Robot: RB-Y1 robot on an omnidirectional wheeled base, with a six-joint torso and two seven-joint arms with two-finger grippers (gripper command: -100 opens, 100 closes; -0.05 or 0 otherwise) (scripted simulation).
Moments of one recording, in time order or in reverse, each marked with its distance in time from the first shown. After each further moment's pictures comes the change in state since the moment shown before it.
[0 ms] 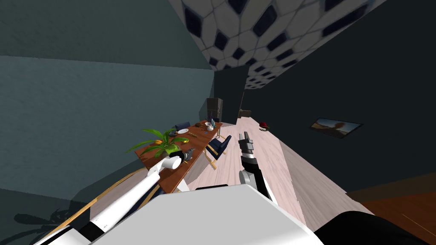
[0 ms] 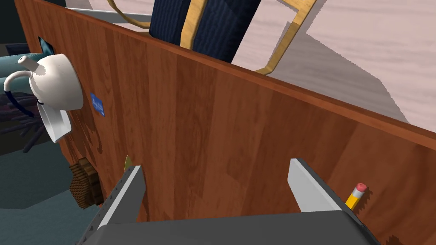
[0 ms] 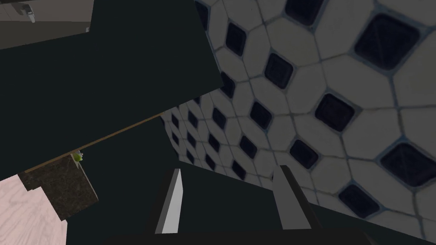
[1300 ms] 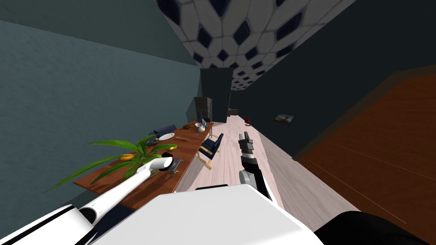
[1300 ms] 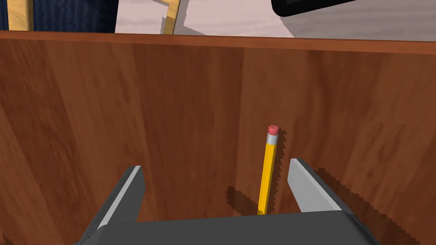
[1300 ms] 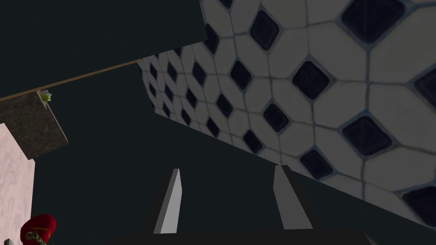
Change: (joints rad) left arm -0.114 0.157 -0.103 0.352 0.241 0.265 -0.117; right arm 0.000 0.000 0.000 0.000 0.000 0.000 0.000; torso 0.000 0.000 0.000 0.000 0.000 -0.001
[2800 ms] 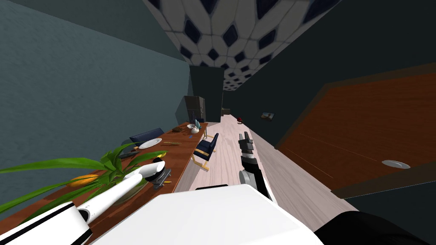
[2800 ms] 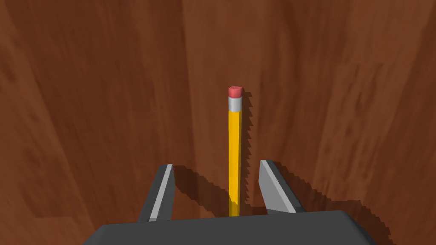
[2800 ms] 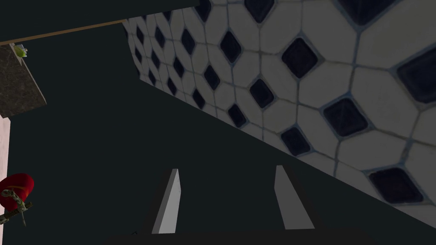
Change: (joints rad) left arm -0.016 0.034 -0.056 0.229 0.094 0.112 -0.060; right arm 0.000 0.000 0.000 0.000 0.000 0.000 0.000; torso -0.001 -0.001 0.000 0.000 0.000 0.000
